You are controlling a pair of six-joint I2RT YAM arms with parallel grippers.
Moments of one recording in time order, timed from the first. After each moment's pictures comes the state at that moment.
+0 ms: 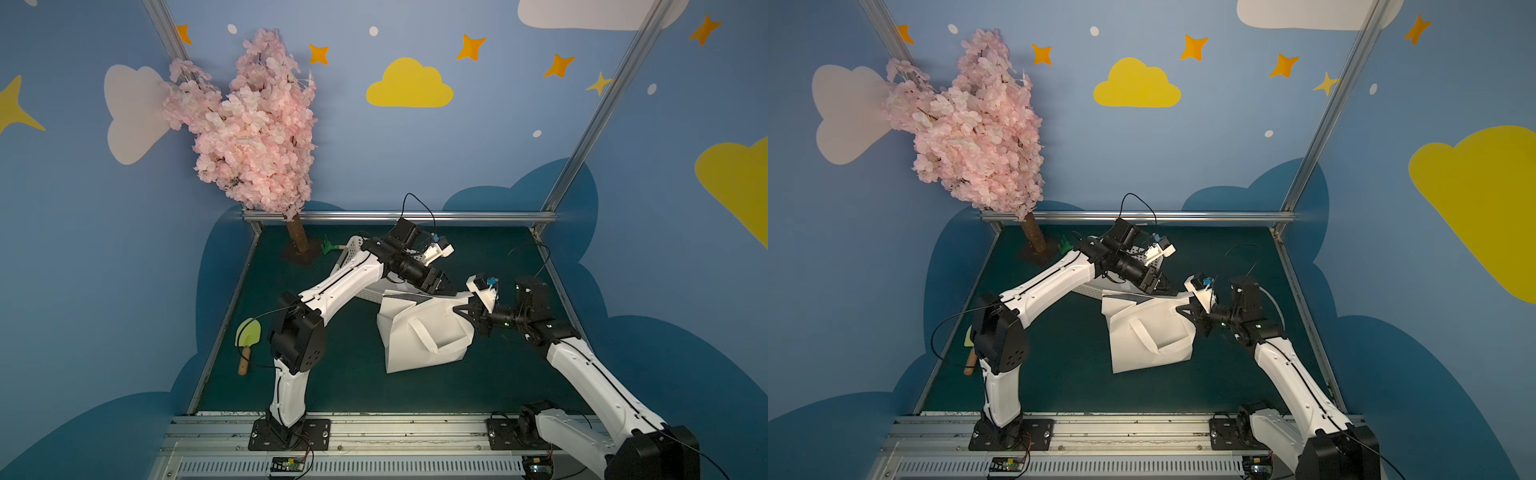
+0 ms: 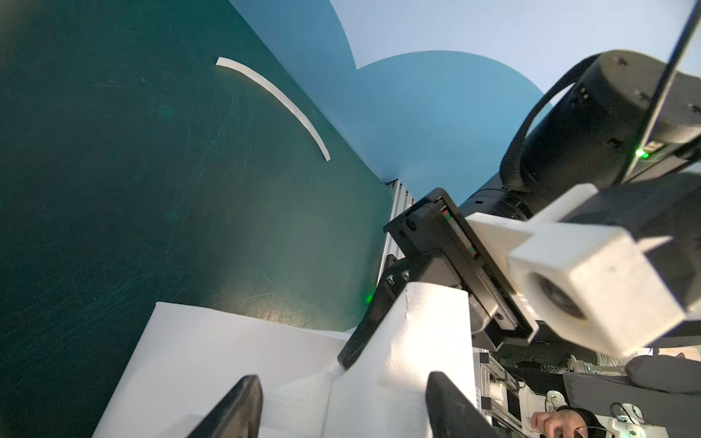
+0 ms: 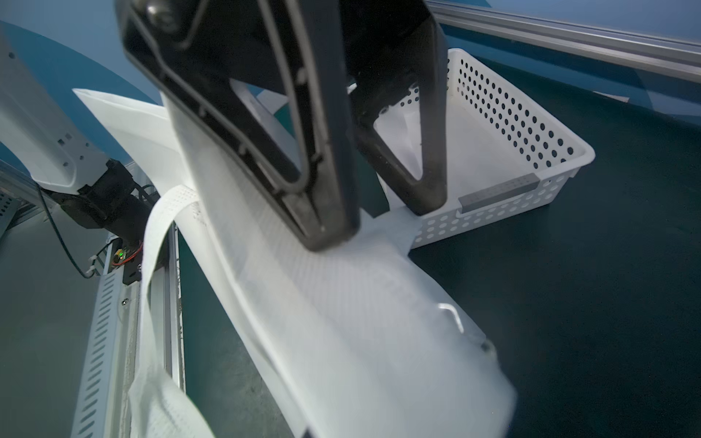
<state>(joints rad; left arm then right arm) -0.66 1.96 1.82 -0.76 0.90 -0.13 0.25 1.02 0.69 -0.30 -0.84 -0.28</state>
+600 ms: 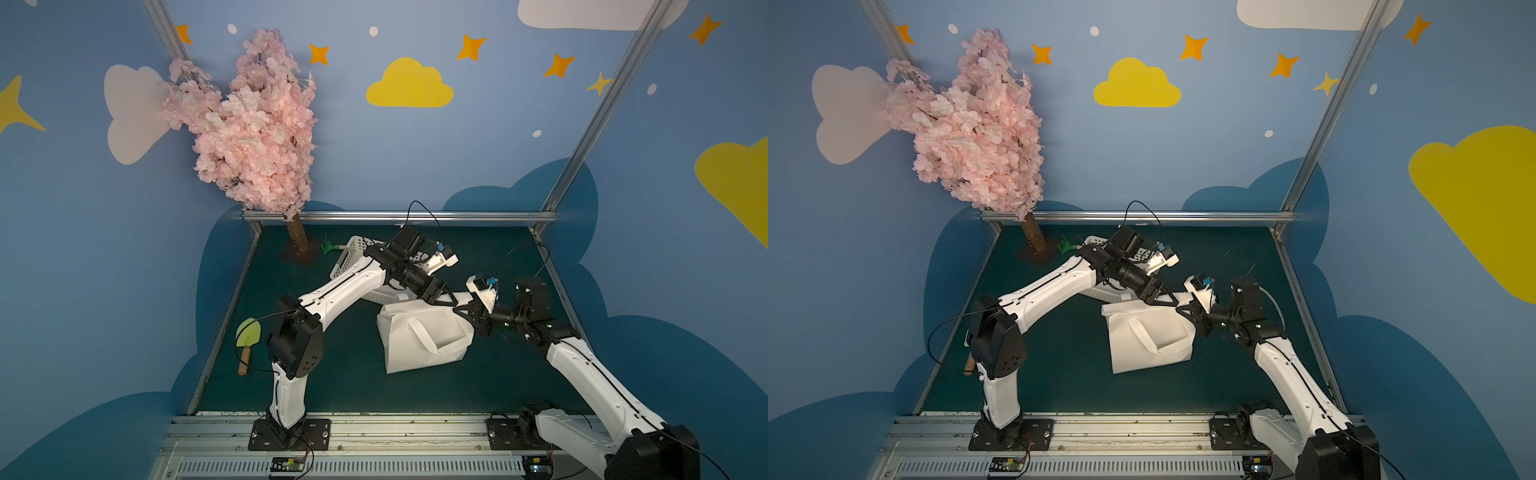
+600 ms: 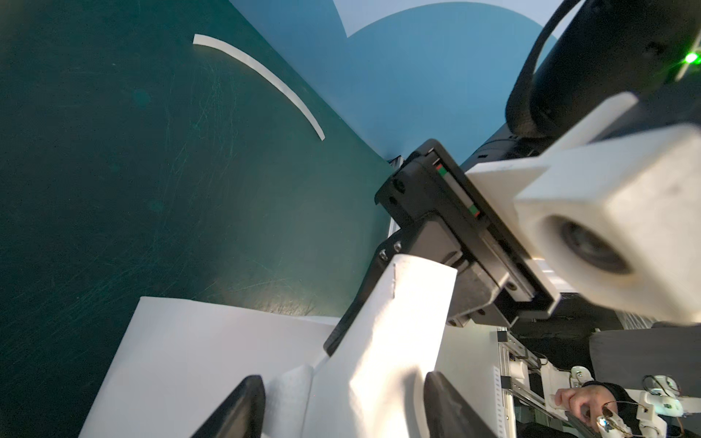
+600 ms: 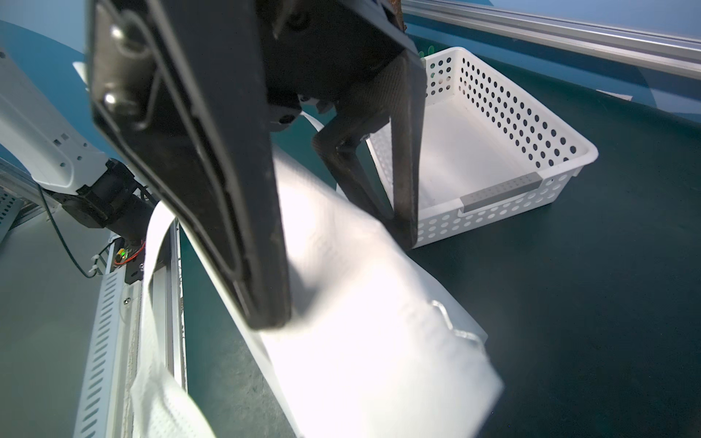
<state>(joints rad) -0.70 1.93 1.76 -0.77 0.86 -0.03 0.25 1.02 0.69 -0.30 -0.85 -0.28</state>
